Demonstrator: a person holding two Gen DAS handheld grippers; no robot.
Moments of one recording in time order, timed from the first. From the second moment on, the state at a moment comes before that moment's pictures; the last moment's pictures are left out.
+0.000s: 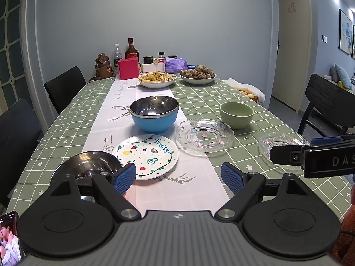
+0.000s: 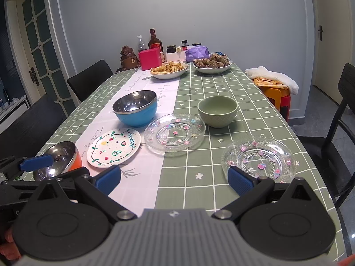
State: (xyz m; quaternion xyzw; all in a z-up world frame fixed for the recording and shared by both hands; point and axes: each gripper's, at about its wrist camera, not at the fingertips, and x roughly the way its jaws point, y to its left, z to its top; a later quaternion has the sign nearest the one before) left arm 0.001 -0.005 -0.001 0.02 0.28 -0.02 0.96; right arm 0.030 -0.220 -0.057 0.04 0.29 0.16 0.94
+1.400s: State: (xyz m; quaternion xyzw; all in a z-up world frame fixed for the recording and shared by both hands) left arm 0.003 -0.004 -0.006 0.02 0.29 -0.02 0.96; right arm 0.032 -0.221 -0.060 0.04 0.30 0.15 0.94
